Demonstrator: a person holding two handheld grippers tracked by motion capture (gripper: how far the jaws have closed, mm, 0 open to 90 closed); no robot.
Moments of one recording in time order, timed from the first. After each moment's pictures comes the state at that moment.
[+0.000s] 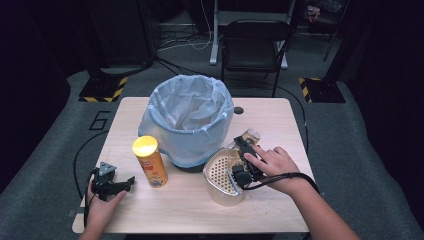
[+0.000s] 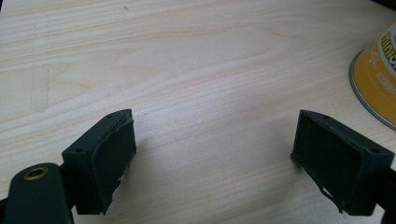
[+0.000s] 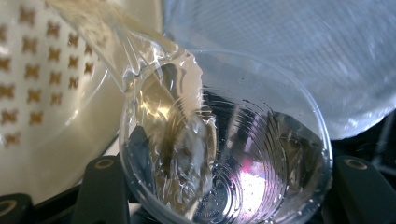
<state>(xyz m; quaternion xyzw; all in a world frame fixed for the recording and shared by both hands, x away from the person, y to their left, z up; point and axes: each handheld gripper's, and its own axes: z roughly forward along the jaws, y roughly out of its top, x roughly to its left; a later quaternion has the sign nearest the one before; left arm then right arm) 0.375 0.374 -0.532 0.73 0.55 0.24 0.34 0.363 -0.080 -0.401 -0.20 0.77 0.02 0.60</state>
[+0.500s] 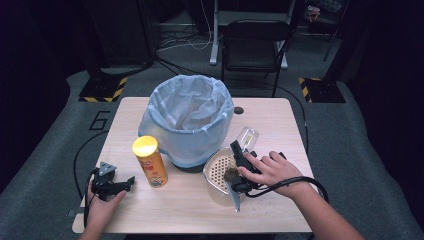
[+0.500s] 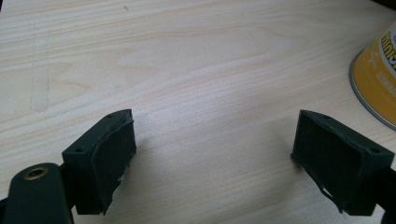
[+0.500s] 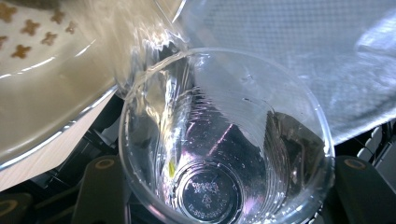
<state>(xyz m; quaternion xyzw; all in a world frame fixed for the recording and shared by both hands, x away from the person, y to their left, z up) 0.375 0.374 -0.532 0.73 0.55 0.24 0.34 0.348 -0.080 -0.418 -0.33 0.68 -0.11 0.65</state>
